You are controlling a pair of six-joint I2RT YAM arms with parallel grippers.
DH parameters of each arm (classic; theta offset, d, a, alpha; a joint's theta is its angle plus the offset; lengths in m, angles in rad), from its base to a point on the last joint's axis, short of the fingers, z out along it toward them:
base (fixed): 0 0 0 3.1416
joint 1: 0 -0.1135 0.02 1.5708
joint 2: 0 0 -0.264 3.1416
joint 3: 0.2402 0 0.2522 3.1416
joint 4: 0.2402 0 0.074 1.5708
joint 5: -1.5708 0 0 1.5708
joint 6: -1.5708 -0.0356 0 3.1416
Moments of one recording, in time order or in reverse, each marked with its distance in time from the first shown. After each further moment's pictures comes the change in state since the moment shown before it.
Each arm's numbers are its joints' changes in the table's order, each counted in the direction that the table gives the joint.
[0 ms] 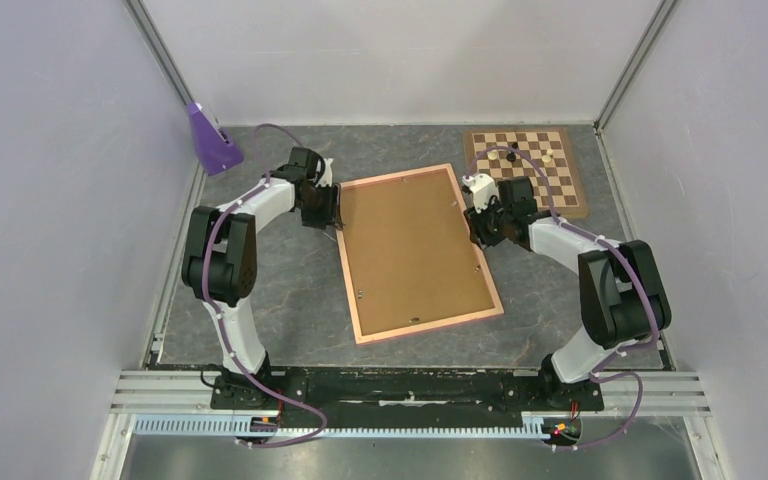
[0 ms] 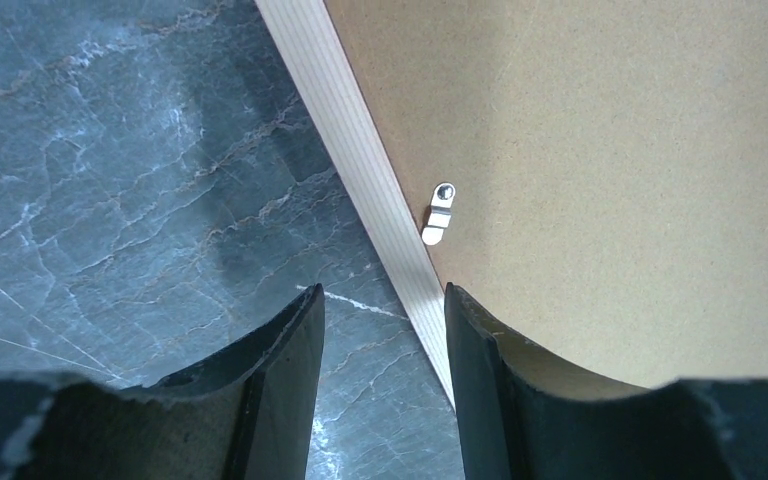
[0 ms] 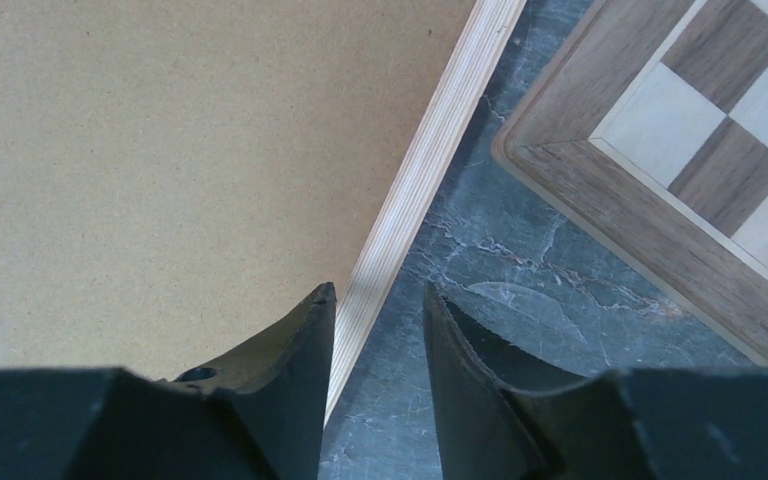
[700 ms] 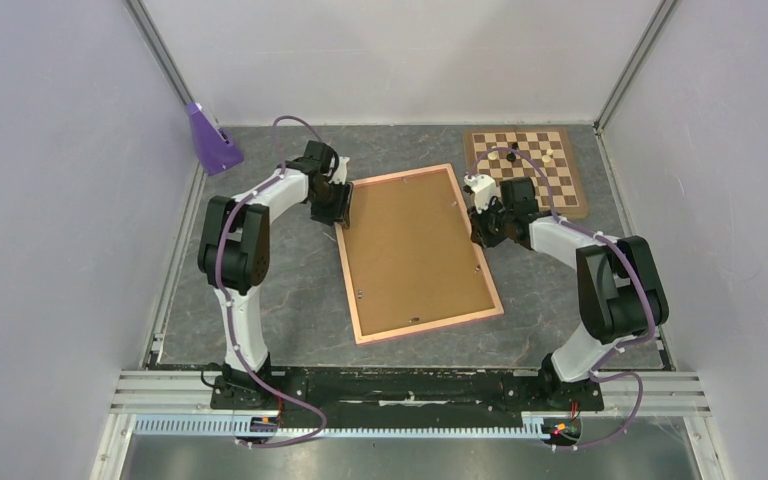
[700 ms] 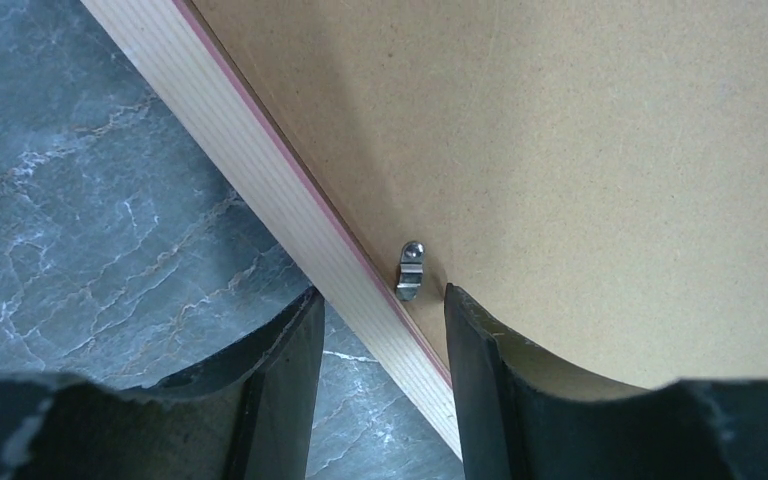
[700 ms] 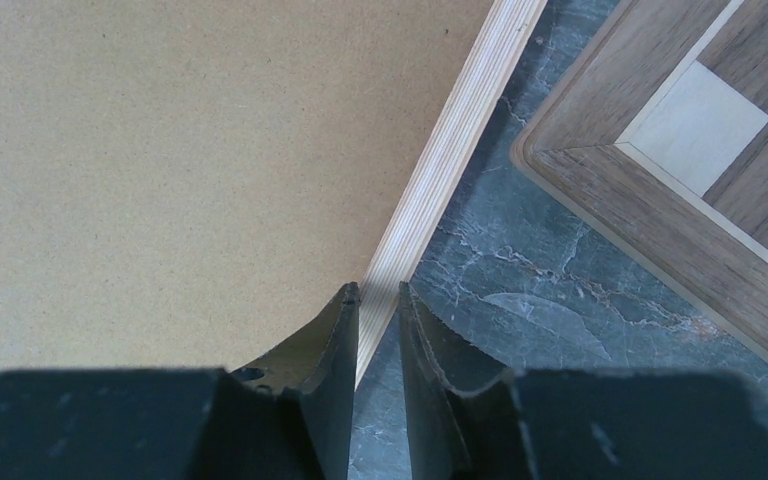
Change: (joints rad) left arm 0.043 0.116 0.159 0.099 0.017 -0.102; right arm 0.021 0.035 0.000 -0.013 0.059 -0.014
